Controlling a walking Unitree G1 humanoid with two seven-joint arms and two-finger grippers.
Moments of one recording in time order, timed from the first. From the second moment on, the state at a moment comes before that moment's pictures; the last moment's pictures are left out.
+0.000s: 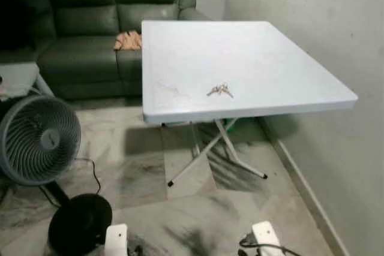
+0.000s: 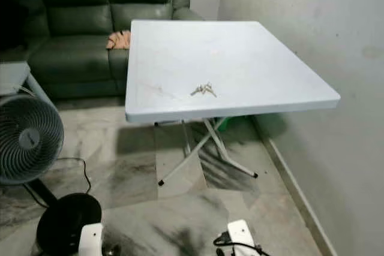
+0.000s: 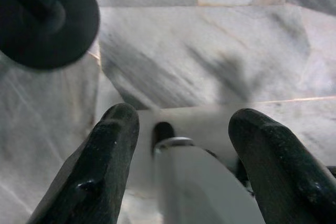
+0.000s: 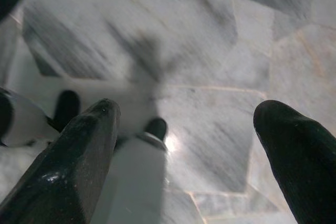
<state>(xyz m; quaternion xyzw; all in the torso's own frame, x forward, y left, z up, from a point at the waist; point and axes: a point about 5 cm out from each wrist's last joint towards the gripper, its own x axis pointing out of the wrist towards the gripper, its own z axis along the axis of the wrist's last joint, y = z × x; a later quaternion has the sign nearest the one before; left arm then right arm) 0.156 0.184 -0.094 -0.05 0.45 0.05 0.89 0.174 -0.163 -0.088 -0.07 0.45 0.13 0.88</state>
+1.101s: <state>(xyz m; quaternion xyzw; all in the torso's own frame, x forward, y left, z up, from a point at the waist) 0.273 0.166 0.050 -0.04 -0.01 -0.02 1.00 0.295 -0.140 0.038 -0.02 0.05 0.20 0.98</state>
